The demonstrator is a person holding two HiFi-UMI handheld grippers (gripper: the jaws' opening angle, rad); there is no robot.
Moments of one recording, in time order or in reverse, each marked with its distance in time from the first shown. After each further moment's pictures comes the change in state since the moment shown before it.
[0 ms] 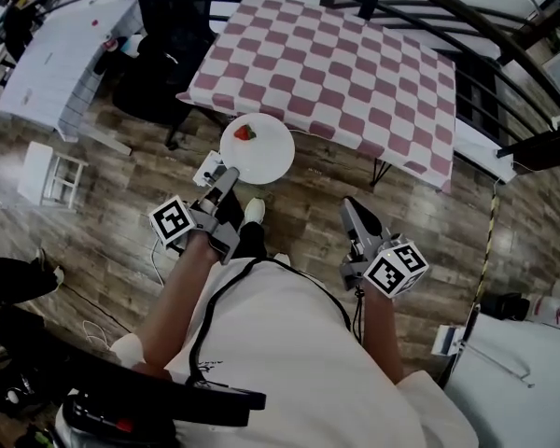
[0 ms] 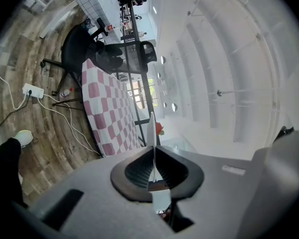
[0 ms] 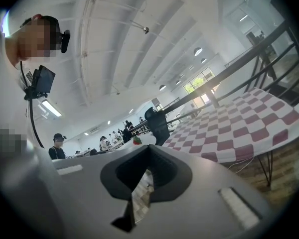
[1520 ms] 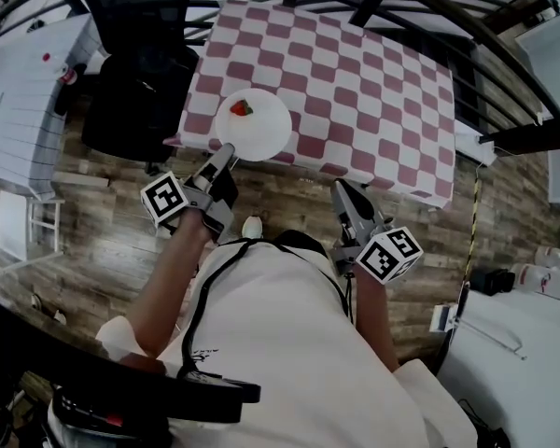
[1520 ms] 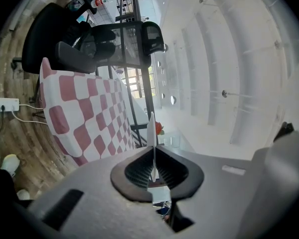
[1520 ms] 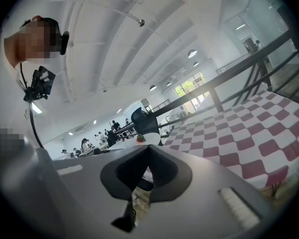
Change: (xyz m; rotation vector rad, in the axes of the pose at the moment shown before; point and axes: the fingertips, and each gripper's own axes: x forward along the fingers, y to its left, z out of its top) left arm 0.165 0.033 0.234 -0.048 0.161 -0.064; right arm 0.254 -0.027 0.074 -0.004 -0.021 -0.156
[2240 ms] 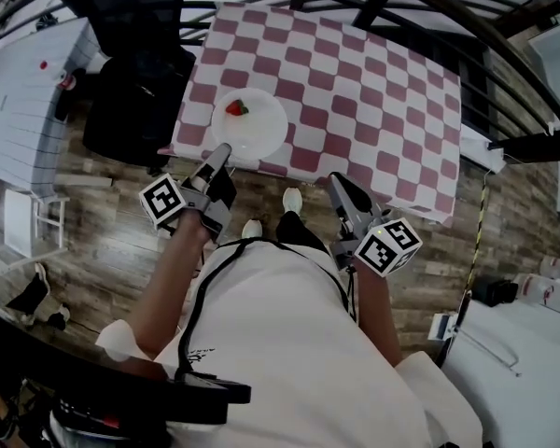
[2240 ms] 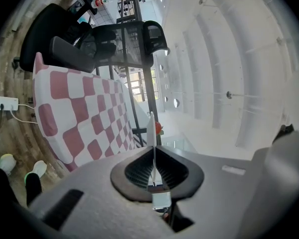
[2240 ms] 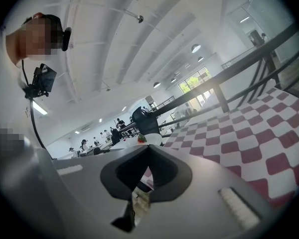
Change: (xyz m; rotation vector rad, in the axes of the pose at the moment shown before) left arm 0.060 0.010 0.009 -0.003 -0.057 0.044; right arm 0.036 -0.059 0.036 0.000 0.046 0.073
